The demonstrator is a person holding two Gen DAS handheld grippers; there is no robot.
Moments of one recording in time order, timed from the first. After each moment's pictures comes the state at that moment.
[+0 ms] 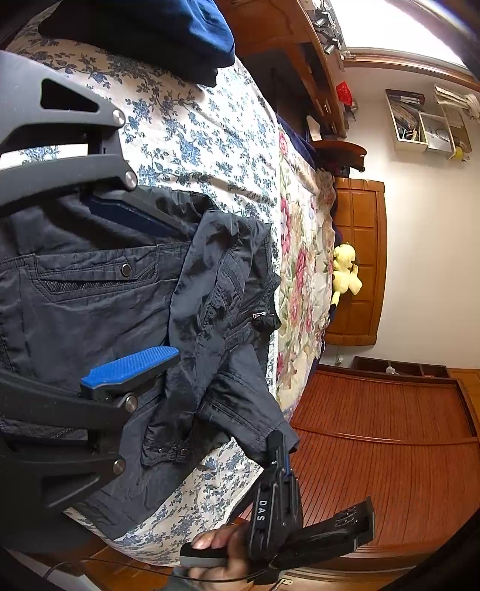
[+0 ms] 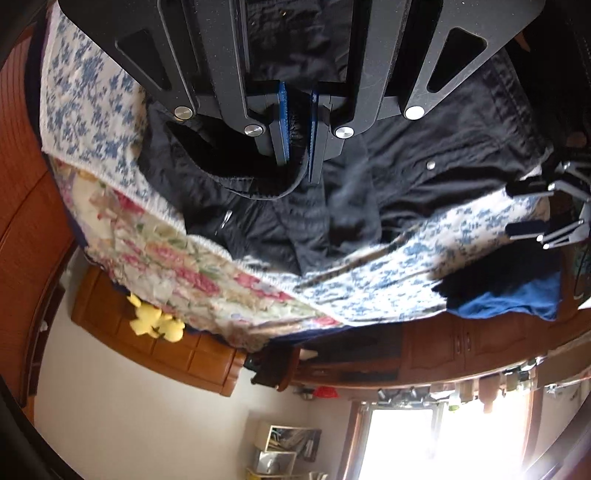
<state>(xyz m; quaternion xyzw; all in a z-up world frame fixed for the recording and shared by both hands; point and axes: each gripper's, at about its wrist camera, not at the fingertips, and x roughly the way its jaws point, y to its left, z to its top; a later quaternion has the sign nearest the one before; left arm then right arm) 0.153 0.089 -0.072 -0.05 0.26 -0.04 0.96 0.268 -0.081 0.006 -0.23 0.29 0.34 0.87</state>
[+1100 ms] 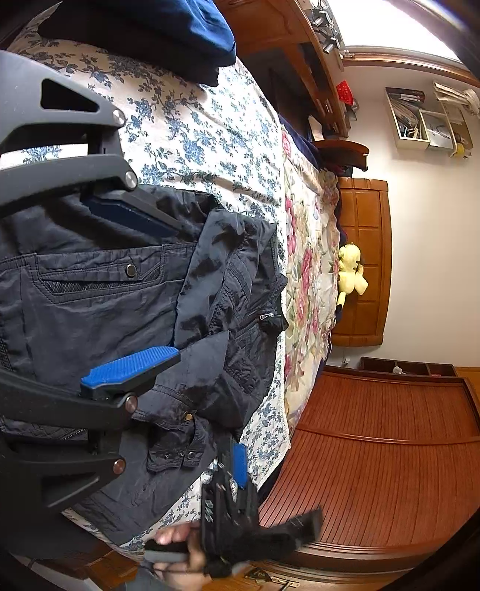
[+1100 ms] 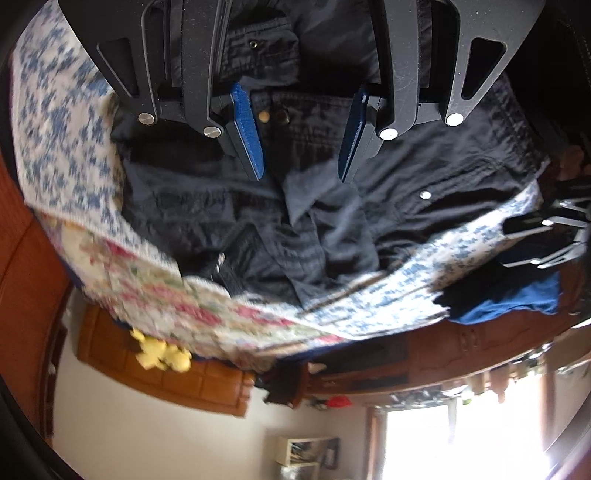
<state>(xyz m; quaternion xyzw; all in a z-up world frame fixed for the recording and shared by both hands) 0.156 0.088 -0.078 -0.04 0.27 -0.03 0.96 0.260 -0.110 -0.045 -0.18 0.33 0.33 0.87</state>
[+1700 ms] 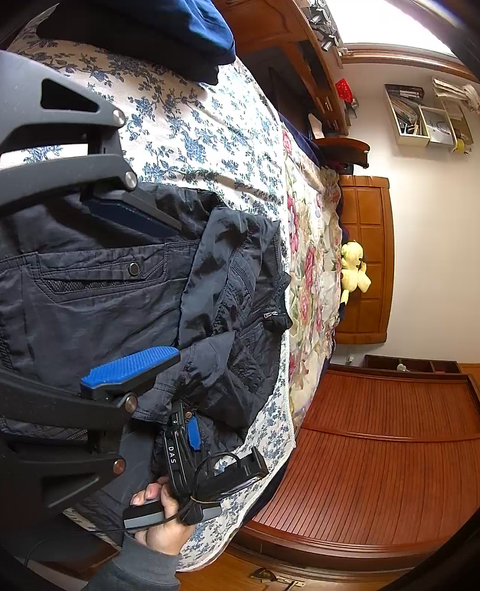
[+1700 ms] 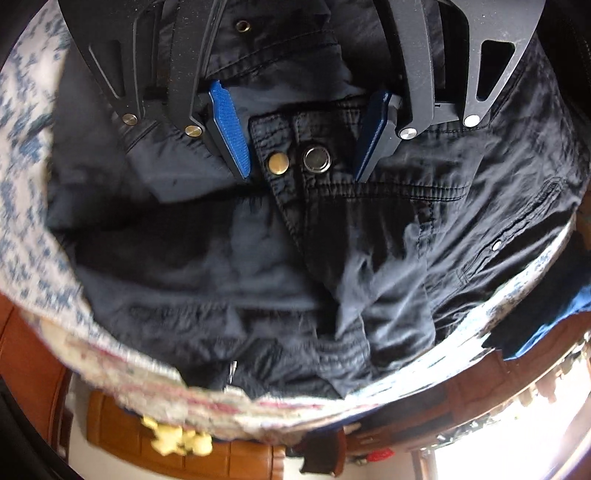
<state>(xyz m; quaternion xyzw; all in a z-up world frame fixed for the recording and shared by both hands) 0.158 0.084 -0.080 -0.04 0.28 -0.04 0.96 0.313 -0.118 -0.151 -0.13 0.46 0.29 0.83</state>
